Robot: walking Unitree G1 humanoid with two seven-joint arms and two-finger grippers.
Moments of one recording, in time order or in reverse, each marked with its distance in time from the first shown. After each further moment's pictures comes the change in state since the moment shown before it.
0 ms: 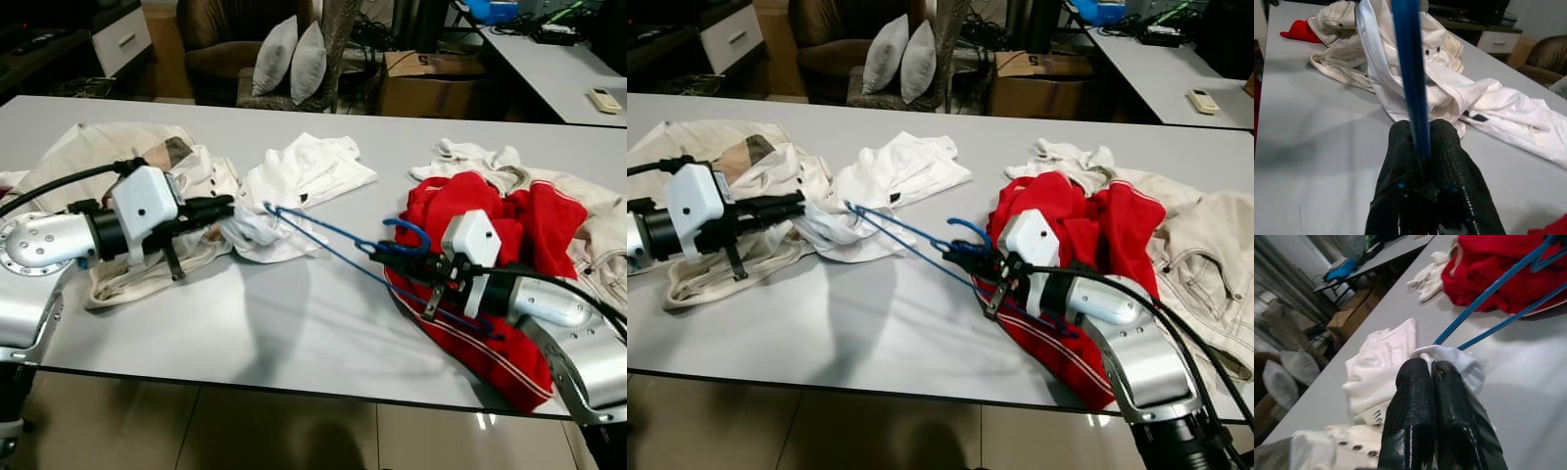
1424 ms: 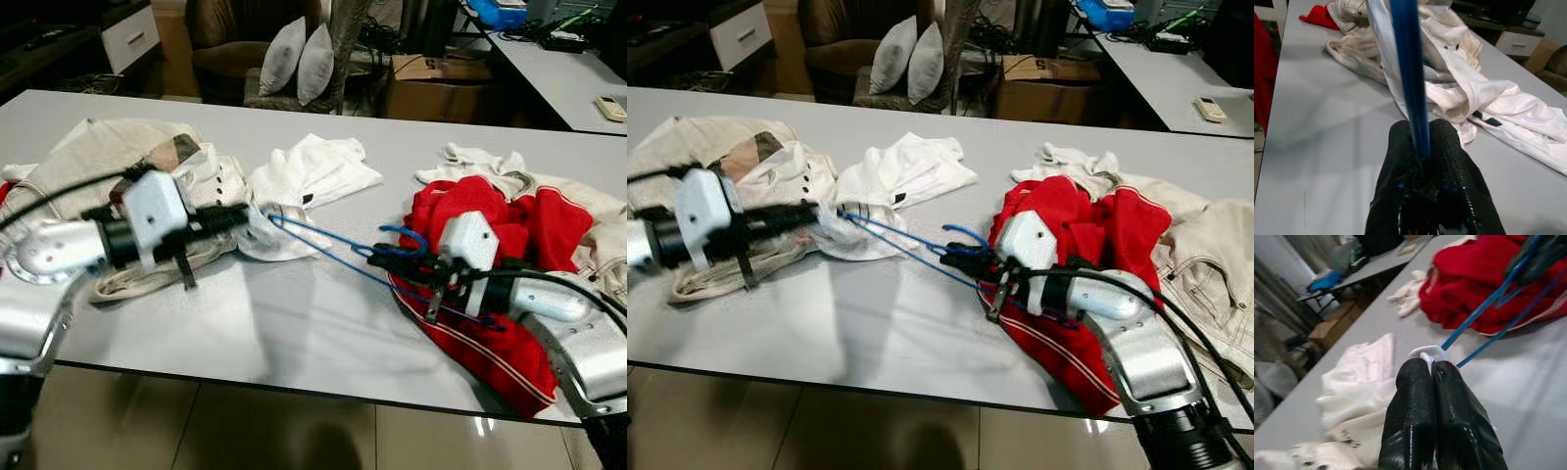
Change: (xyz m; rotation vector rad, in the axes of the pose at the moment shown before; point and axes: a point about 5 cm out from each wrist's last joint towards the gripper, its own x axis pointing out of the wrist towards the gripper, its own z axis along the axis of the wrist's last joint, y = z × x) left arm 0.009 -0.020 0.011 -0.047 -0.061 -0.097; right arm 0.002 0.000 -0.004 -0.051 0.022 0.071
